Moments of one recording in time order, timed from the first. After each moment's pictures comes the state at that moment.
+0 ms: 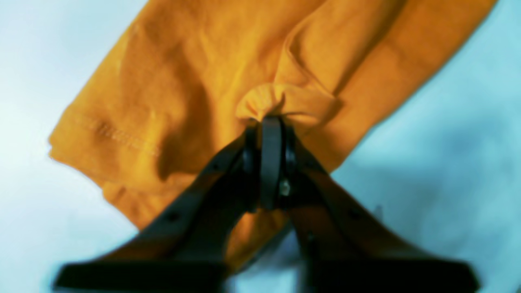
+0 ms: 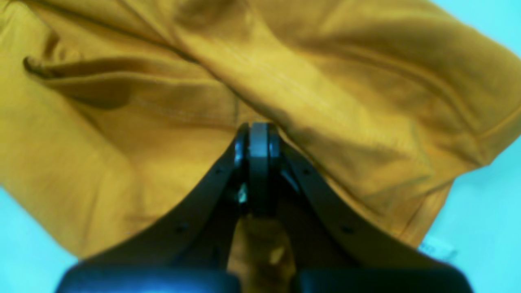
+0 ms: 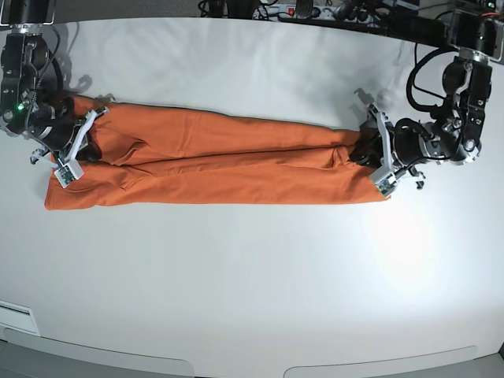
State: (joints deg) left arm 0.3 -39.0 7.1 95.4 -40.3 -42.3 50.4; right arm -10.7 29.1 12.4 93.3 26.1 36.8 -48.1
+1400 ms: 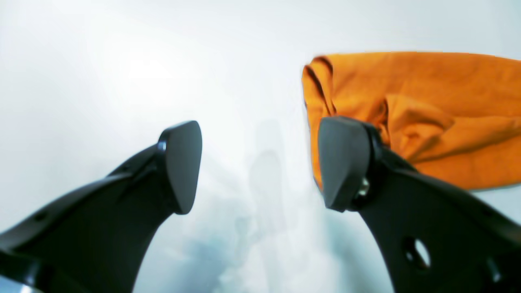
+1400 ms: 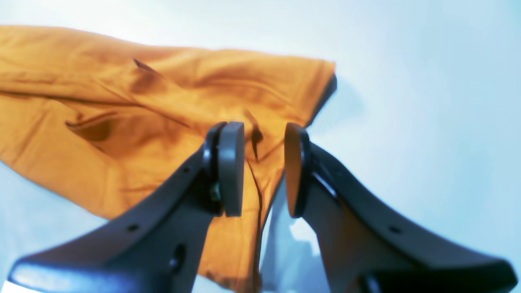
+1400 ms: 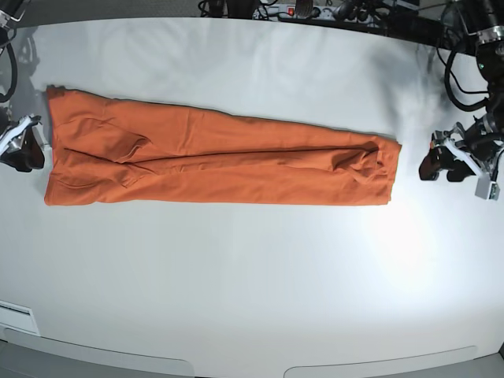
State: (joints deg) left arm 9.0 -31.6 -28.5 95.0 -53.2 -27.0 59.2; right arm -14.5 29.4 40.4 99.3 49.5 40.9 -60.4
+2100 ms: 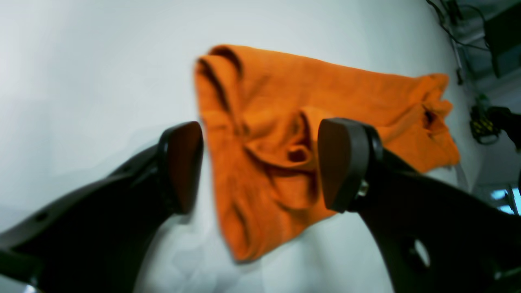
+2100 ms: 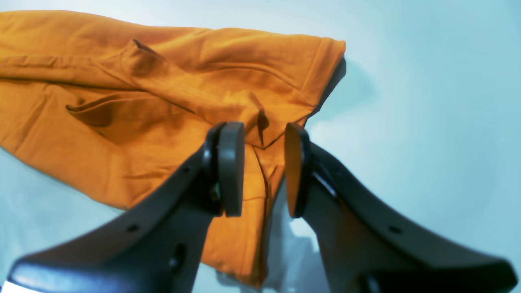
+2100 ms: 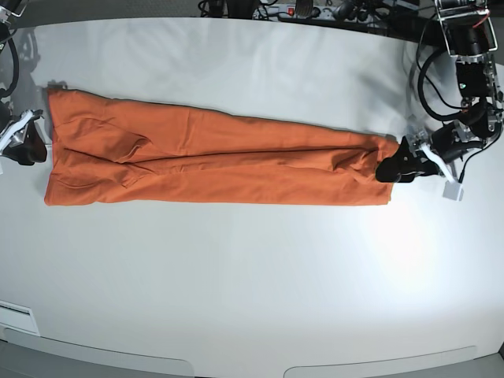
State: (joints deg) left arm -0.2 -29.5 -15.6 71.0 -73.8 -38.3 62.0; right arm -15.5 29.2 40.4 99.3 50.0 40.9 -60.9
